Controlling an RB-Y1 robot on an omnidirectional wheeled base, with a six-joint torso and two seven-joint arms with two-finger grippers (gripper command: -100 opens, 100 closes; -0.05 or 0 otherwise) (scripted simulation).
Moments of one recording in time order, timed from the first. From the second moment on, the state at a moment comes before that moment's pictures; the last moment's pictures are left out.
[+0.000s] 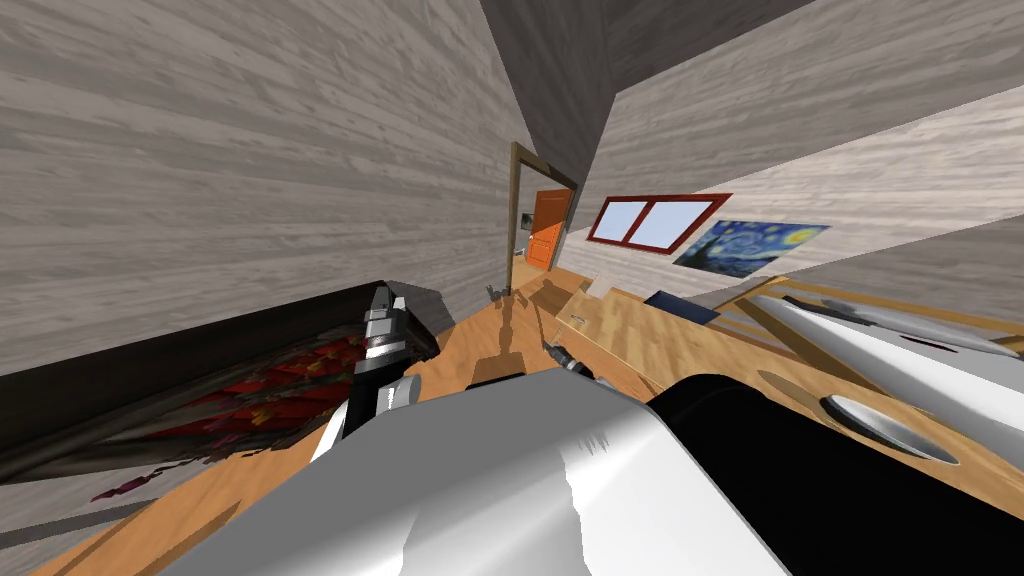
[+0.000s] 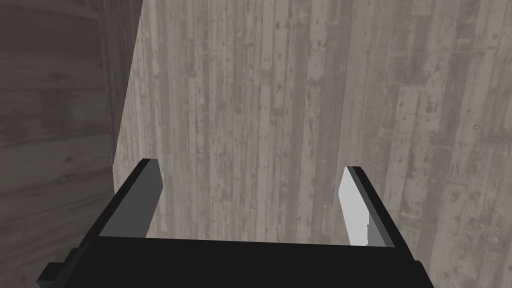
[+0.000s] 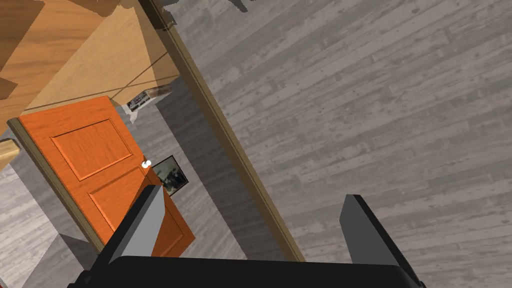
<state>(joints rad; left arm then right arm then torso) 0.46 -0.02 0.03 -2.20 -0.09 -0.39 -0.14 0.55 -0.56 0.16 -1.47 0.25 -0.51 0.35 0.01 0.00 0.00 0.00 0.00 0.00</state>
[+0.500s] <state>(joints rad) 0.46 -0.02 0.03 -2.20 -0.09 -0.40 -0.14 0.56 -0.66 0.20 -1.32 0.29 -0.52 0.40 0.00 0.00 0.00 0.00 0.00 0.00</state>
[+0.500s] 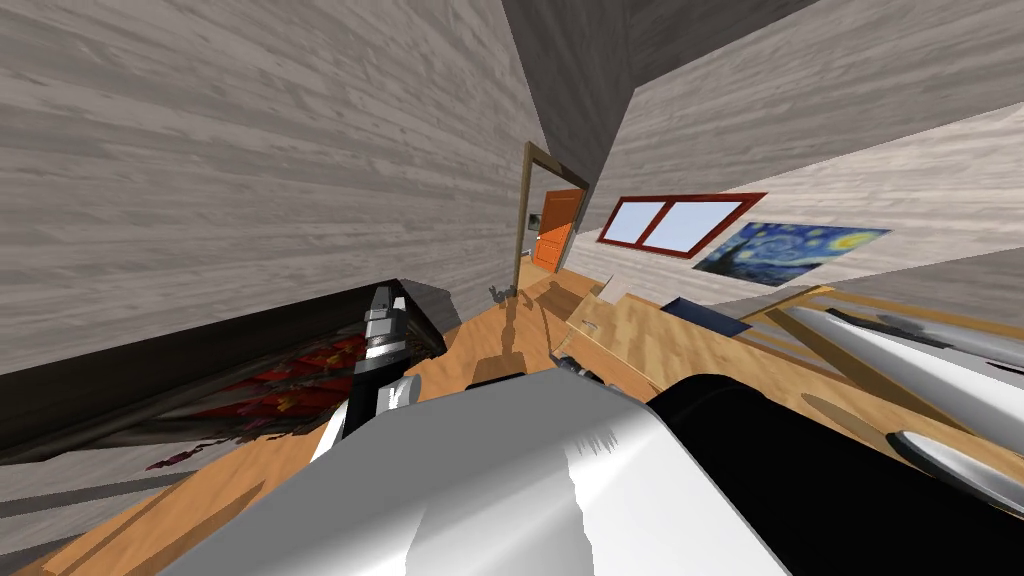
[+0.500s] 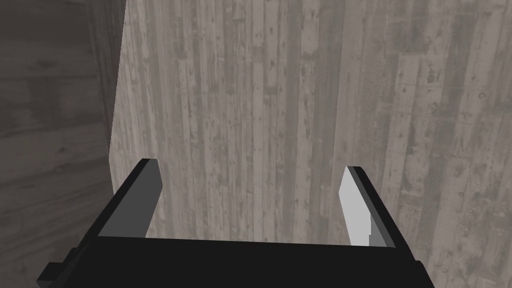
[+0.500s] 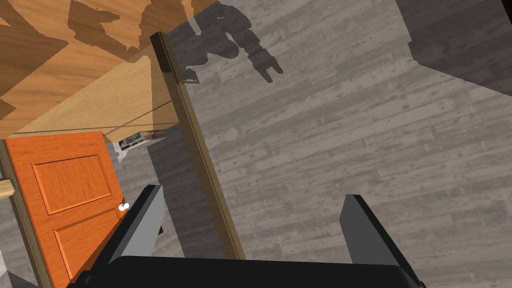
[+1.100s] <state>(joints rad) 0.46 -0.02 0.03 -2.20 -0.09 -0.40 -0.14 0.56 -0.72 0.23 -1.17 0.33 -0.55 0.46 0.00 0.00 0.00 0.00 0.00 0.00</state>
